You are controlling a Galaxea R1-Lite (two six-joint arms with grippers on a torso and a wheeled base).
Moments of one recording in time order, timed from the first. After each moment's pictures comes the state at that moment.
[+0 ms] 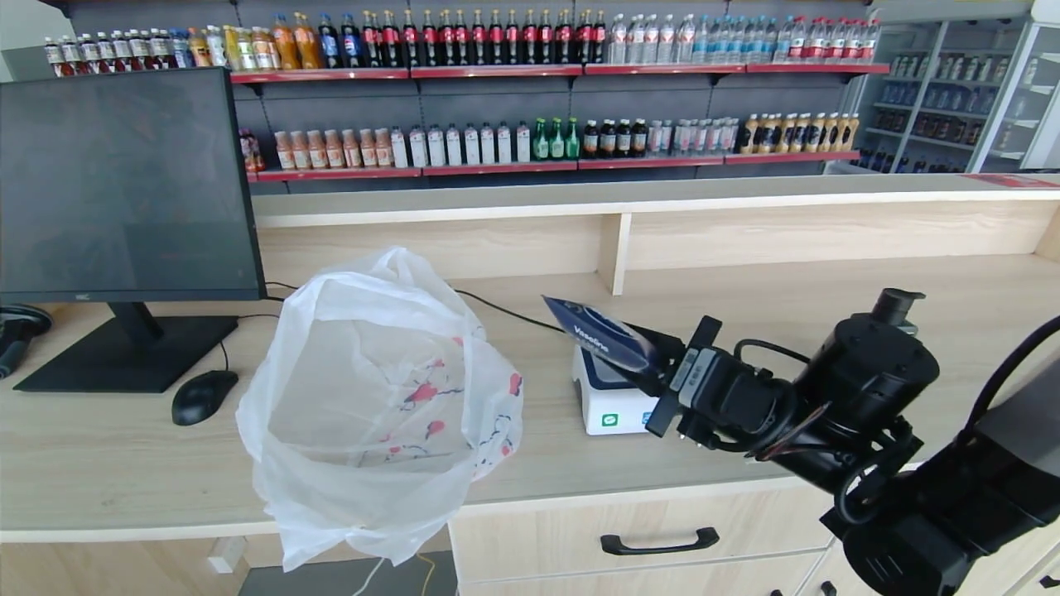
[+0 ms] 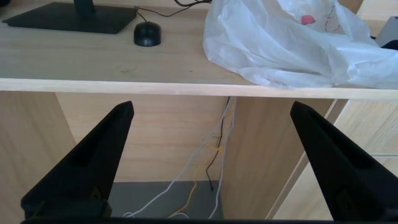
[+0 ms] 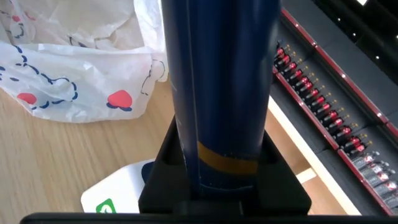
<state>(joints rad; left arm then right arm) 0.00 0.00 0.00 0.01 0.00 0.00 0.52 1.97 -0.59 -1.57 0.40 -0.82</state>
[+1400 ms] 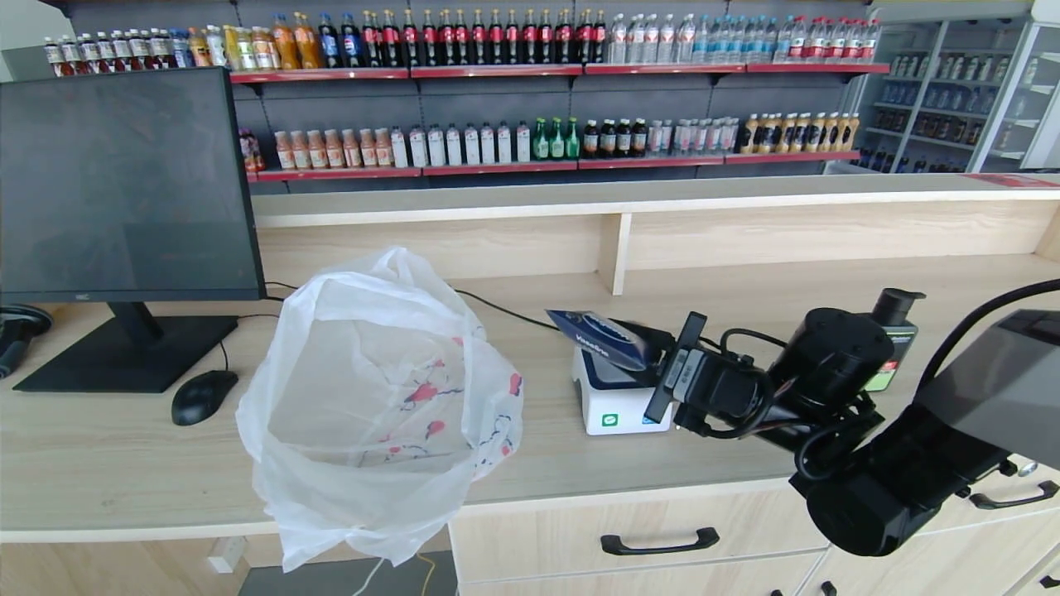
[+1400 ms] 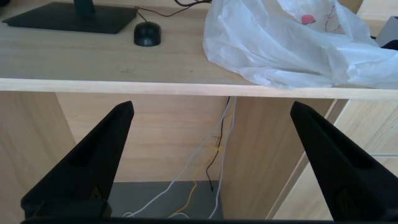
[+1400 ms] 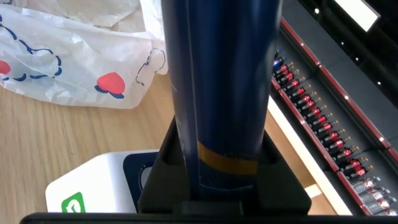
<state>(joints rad) 0.00 0.00 0.00 0.01 0.00 0.00 0.44 2.08 -0.71 -1.57 0.56 -0.88</state>
